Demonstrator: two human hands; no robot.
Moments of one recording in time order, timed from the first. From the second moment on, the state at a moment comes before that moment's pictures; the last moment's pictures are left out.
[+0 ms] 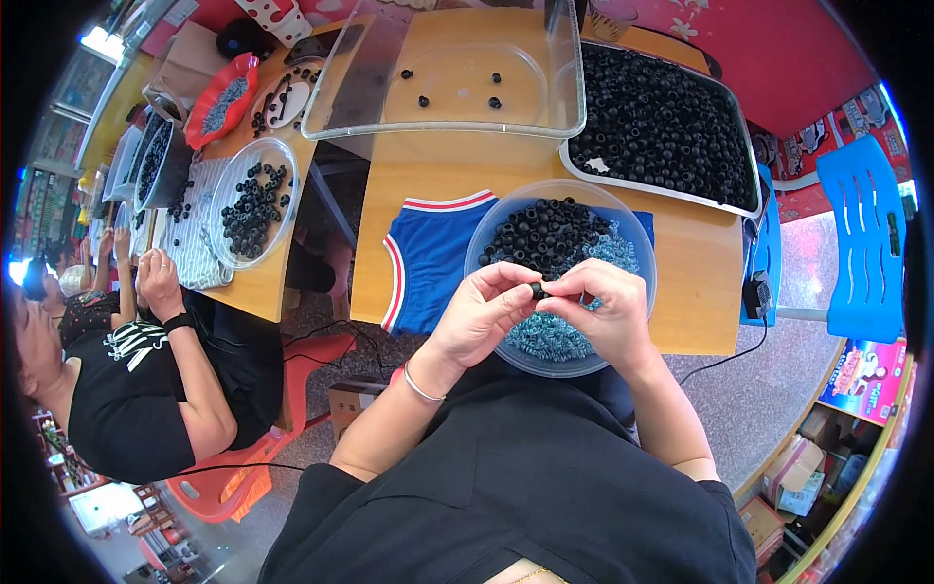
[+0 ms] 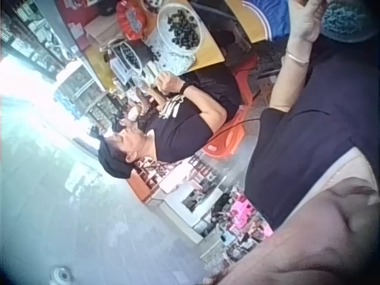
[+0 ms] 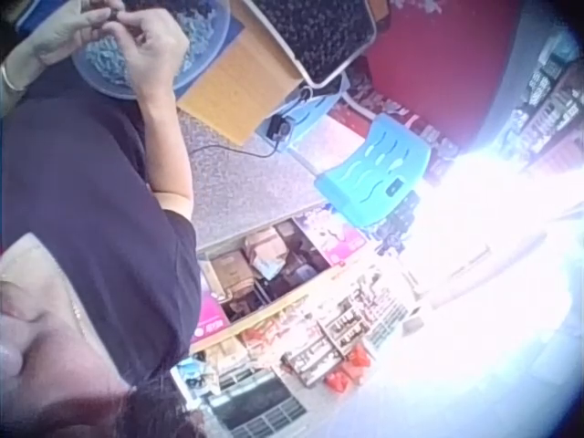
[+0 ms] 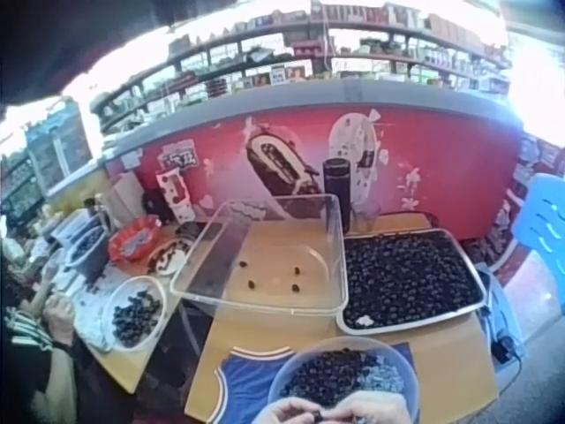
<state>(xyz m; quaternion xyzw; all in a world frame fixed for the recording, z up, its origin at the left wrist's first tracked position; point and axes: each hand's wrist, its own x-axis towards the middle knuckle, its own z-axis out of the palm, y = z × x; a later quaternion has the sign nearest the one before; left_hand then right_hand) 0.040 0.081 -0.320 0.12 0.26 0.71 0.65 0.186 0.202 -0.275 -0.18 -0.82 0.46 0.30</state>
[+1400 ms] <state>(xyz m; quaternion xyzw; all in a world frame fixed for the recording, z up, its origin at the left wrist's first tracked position) -0.058 0.167 -0.217 0.55 0.61 0.56 -0.04 0.198 0.225 -0.289 -0.28 -0.79 0.45 0.32</state>
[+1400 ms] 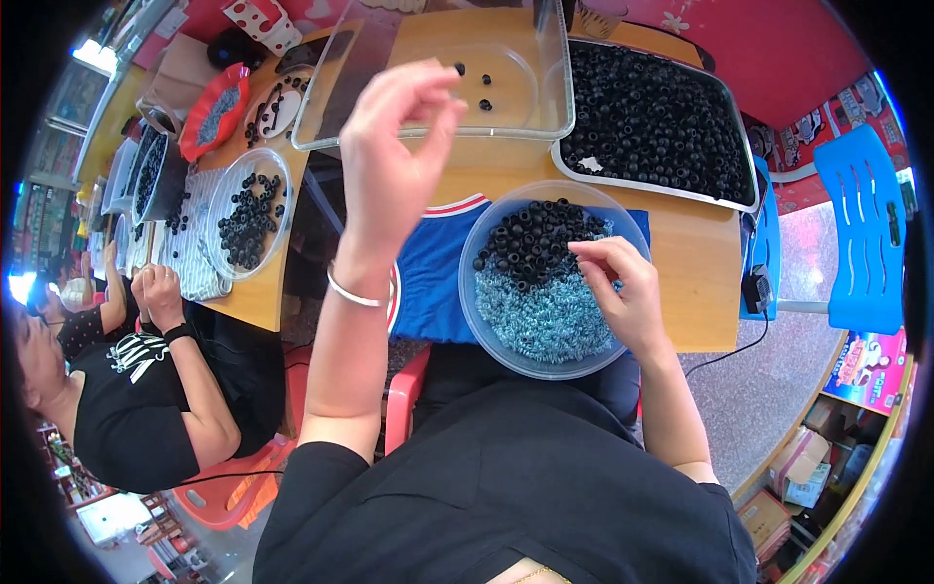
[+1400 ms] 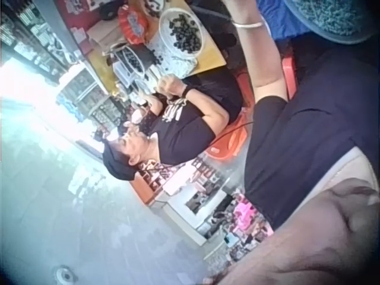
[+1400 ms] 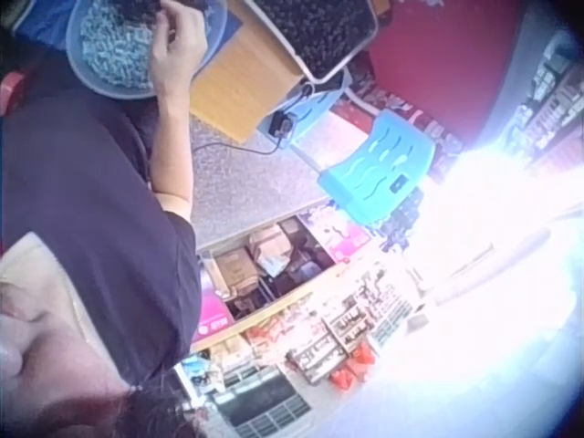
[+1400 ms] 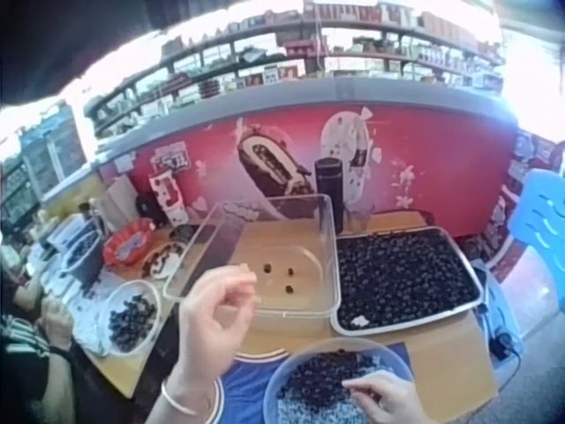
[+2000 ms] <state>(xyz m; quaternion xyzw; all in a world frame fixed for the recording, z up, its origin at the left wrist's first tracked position) 0.023 0.112 -0.305 0.69 0.69 0.20 0.09 0.186 0.212 -0.297 -0.24 -0.94 0.20 0.10</state>
